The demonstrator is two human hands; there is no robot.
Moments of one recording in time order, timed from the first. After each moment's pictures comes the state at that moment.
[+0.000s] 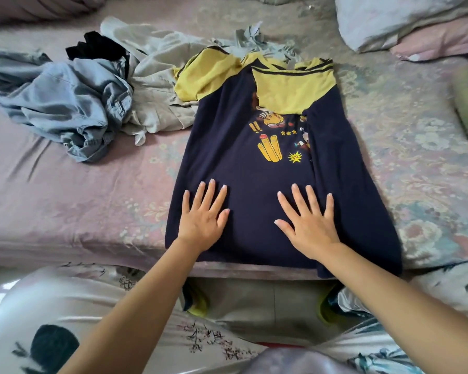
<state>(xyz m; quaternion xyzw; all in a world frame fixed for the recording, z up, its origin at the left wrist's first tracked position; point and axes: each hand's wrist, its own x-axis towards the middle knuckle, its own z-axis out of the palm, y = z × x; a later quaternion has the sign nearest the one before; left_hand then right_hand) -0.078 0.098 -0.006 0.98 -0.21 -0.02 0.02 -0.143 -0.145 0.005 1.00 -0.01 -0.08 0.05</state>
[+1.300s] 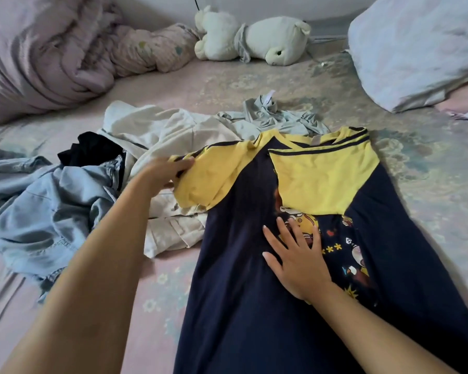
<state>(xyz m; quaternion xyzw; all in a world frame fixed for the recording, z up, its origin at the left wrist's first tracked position) 0.311 0.113 0.124 0.84 0.07 -0.16 0.51 0.102 -0.126 -0.009 1.00 0.01 0.02 -0.03</state>
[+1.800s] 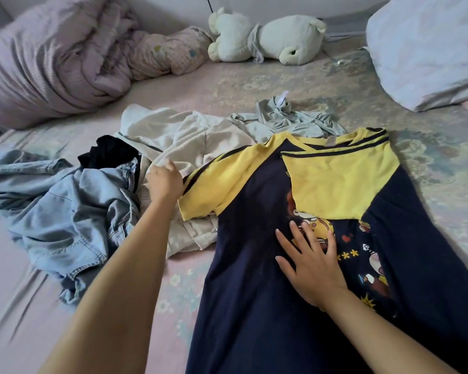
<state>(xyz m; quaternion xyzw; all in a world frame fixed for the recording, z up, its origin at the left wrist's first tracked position) 0.300 0.114 0.113 0.90 0.23 0.08 0.35 0.104 -0.126 -0.013 1.00 0.00 0.02 -0.04</state>
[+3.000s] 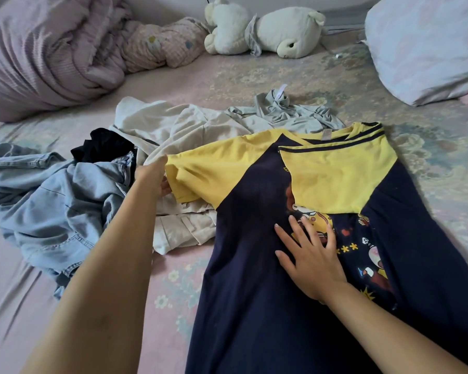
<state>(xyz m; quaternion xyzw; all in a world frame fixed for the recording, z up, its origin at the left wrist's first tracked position) 0.318 0.141 0.116 0.71 0.34 -0.07 0.62 0.106 -0.124 -0.013 1.00 -0.01 0.05 -0.02</state>
